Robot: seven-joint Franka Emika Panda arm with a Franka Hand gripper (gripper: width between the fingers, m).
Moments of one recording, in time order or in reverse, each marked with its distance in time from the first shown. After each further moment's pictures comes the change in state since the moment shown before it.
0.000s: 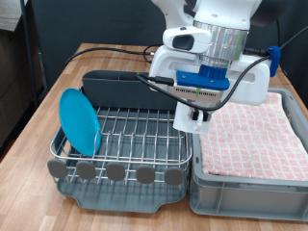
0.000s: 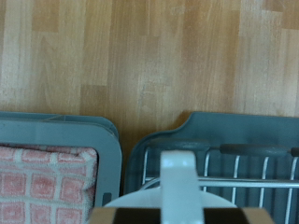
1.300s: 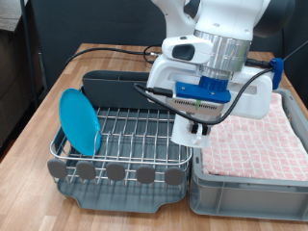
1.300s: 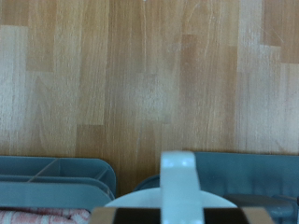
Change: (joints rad) arm -0.027 0.090 0.008 0.079 0.054 0.061 -0.024
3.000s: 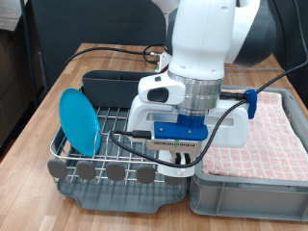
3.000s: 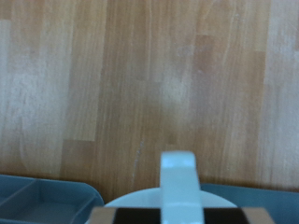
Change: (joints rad) arm -0.130 0.123 0.082 0.076 0.161 0.036 -0.201
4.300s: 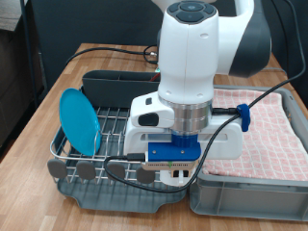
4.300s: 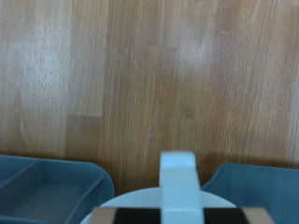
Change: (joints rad) arm -0.032 0.085 0.015 0.103 0.049 -0.148 -0.007
